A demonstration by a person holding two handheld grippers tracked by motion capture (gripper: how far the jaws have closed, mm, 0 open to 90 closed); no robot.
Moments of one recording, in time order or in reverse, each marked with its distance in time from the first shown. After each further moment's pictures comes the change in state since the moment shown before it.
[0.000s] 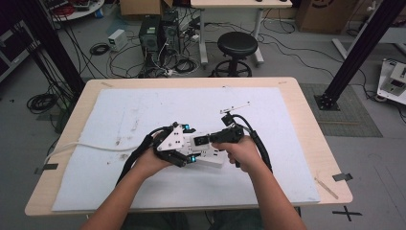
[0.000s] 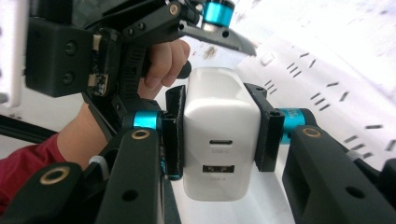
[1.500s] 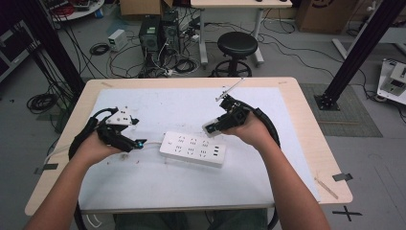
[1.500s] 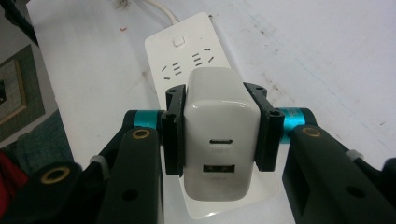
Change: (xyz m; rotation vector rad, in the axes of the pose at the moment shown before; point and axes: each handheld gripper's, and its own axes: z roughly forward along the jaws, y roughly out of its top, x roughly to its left) left arm 0.062 -0.049 -0.122 0.322 0.116 -0.271; right arm 0.029 0.052 -0.027 0.256 -0.426 -0.296
